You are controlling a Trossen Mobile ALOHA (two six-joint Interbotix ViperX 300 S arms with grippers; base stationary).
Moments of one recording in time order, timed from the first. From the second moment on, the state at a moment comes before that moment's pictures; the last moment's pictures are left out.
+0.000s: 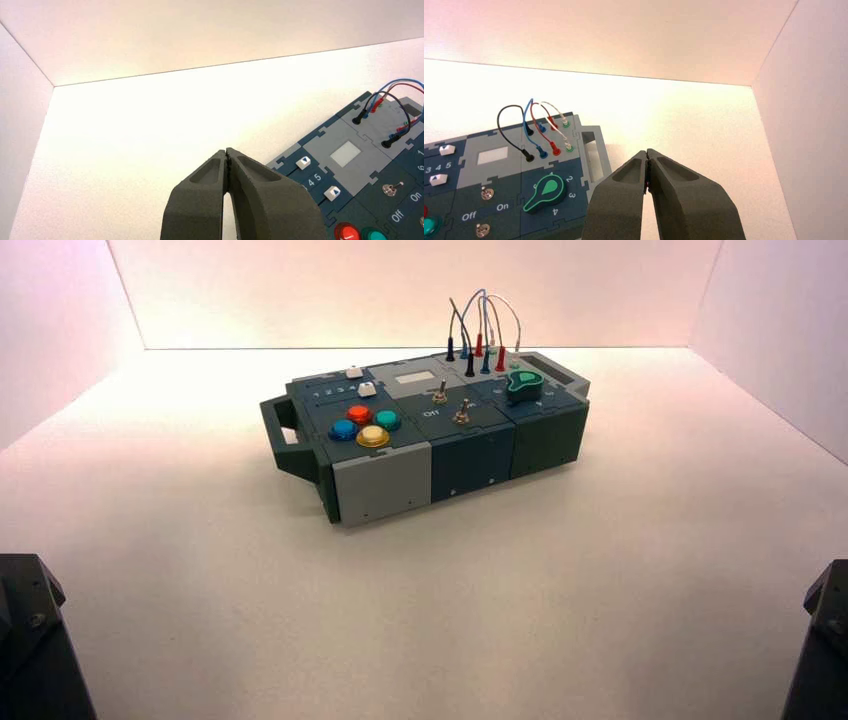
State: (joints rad) left arm -0.16 -0.49 0.97 -0.13 0.08 0.14; right arm 0.09 -0.68 1.04 0.01 0.13 -0.04
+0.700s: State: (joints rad) left arm -0.16 -0.47 0.93 -0.13 0.23 0.14; right arm 0.14 -0.70 0.99 0.01 0.27 -0.04
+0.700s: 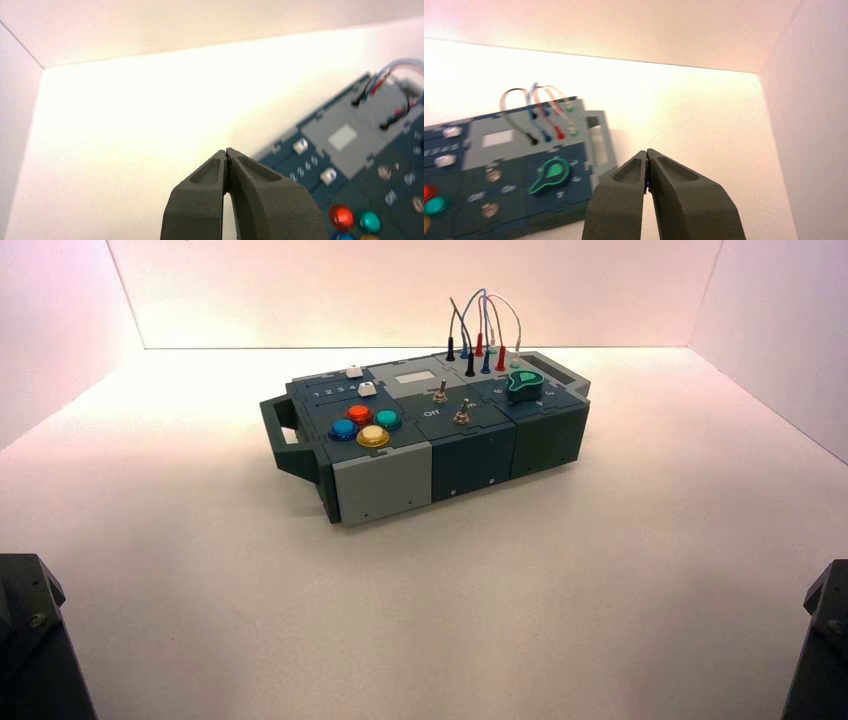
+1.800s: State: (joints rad) left arm -0.33 -0.33 0.67 -0.35 0.70 0.33; right arm 0.26 -0.58 0.73 0.15 0.84 -0.13
